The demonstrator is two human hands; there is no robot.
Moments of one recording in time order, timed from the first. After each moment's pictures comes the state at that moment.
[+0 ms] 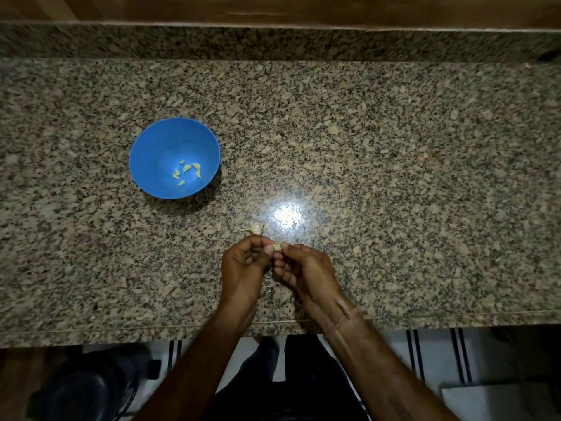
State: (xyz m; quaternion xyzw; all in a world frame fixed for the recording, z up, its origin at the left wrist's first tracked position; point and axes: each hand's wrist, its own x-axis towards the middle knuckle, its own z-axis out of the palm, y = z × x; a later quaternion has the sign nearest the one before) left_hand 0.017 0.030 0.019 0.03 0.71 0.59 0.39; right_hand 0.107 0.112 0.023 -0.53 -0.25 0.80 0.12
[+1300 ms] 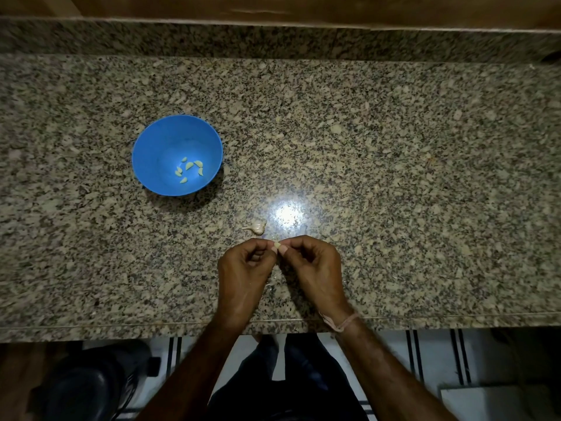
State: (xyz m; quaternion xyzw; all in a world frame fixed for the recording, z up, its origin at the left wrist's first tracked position) left_hand 0.017 0.020 0.035 0.16 0.80 0.49 0.31; right_hand 0.121 0.113 0.016 -0.44 -0.60 0.64 0.21
